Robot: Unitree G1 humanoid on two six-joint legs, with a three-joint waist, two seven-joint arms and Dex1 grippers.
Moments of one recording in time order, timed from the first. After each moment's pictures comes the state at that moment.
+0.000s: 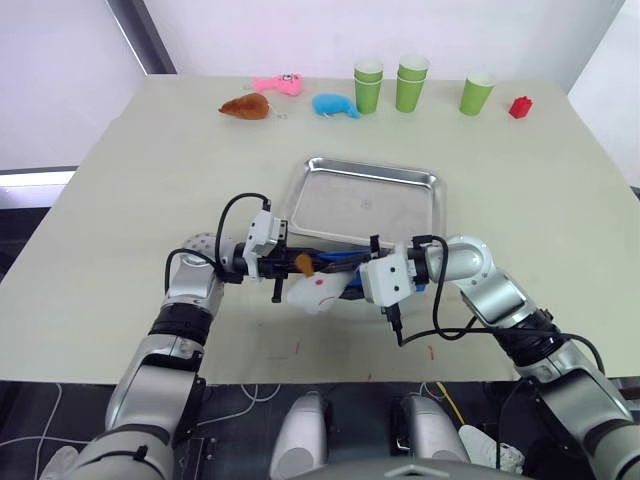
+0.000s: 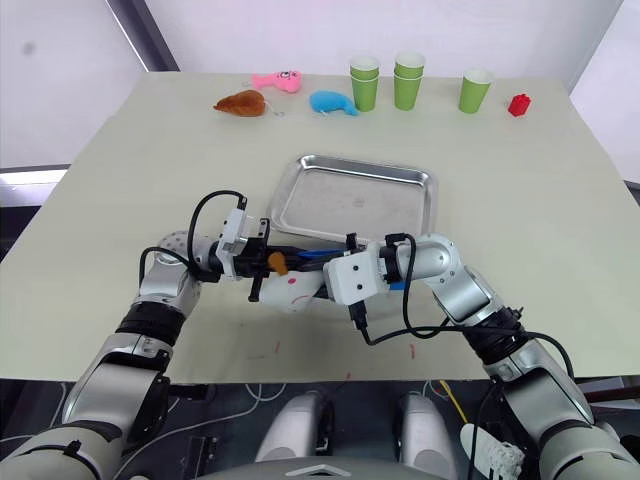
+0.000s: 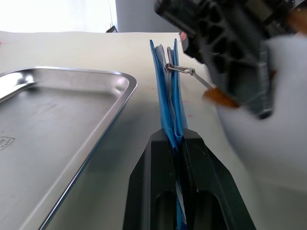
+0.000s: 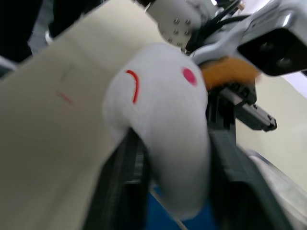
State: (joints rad) left arm -0.62 0.53 -0.13 0.63 -0.43 -0.19 -1.57; right arm -0.62 -0.39 0.47 0.05 -0.04 -0.28 1.08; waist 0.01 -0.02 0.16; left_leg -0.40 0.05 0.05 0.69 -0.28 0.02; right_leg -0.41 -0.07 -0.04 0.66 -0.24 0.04
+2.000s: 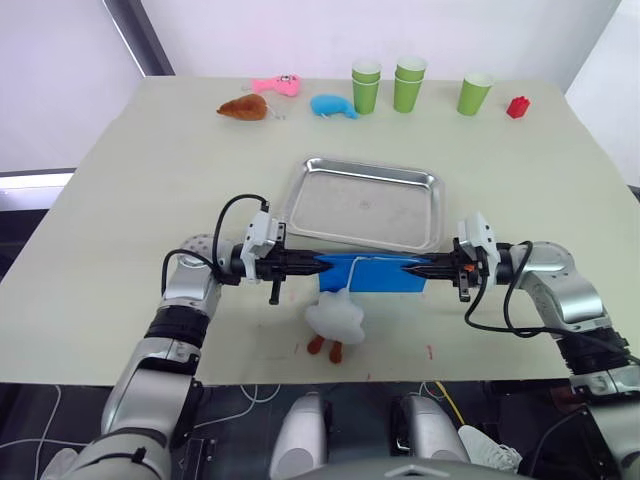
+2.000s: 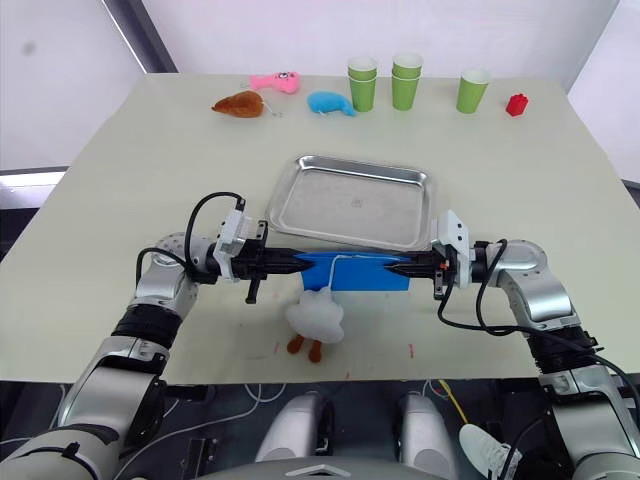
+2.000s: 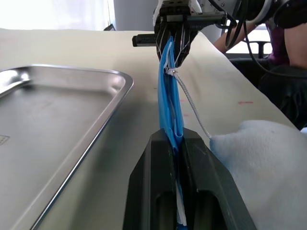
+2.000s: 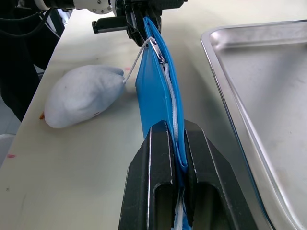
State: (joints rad) left arm -0.60 0.55 -0.12 0.59 -0.43 -0.11 -1.57; right arm -0.46 -0.56 0.14 0.14 0.39 0.19 1.28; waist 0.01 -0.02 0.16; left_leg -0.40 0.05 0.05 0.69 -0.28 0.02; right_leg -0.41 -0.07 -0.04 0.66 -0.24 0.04
